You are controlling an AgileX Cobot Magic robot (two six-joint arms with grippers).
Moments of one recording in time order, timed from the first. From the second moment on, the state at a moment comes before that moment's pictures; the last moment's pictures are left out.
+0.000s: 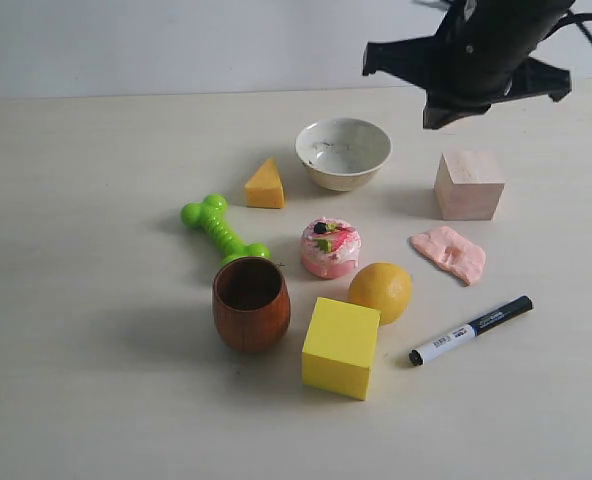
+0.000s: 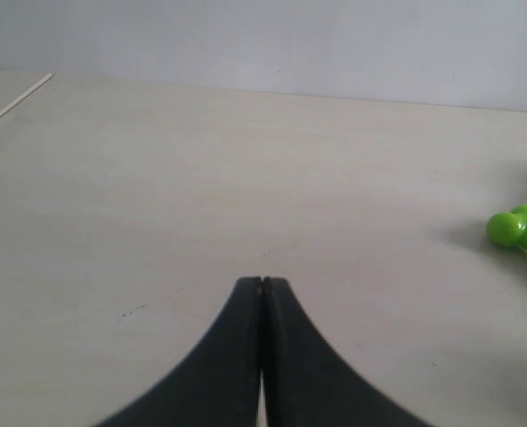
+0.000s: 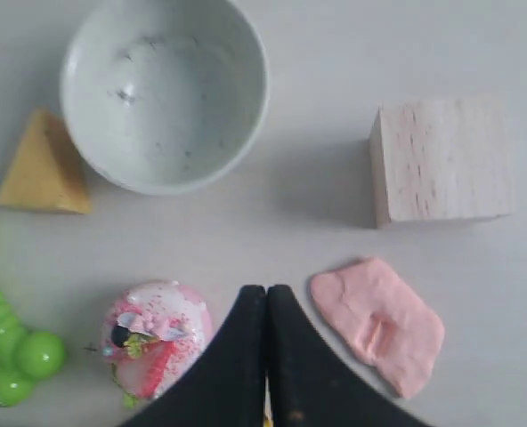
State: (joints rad) left arm 0.12 0.01 0.00 -0.19 0.37 0.16; right arm 0.42 1.72 -1.33 -0.13 0.82 0.60
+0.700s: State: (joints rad) left arm 0.12 0.01 0.00 -0.19 0.37 0.16; right arm 0.07 0.83 -0.64 -0.17 0.42 0.44
